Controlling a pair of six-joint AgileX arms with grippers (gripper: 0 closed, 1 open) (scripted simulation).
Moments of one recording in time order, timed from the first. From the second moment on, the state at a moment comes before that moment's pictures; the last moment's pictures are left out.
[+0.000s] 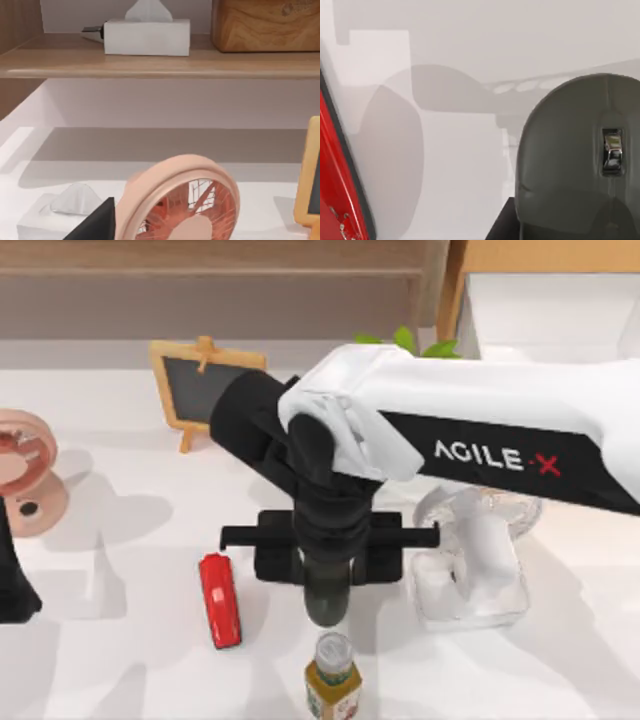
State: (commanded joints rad) left arm 0.00 0.00 0.00 0.00 0.00 0.00; right arm 0.88 2.15 1.65 -1.00 0.08 0.90
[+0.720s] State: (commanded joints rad) left arm 0.00 0.00 0.00 0.00 0.00 0.00; right arm 0.87 2.16 1.66 -0.99 0.04 0.94
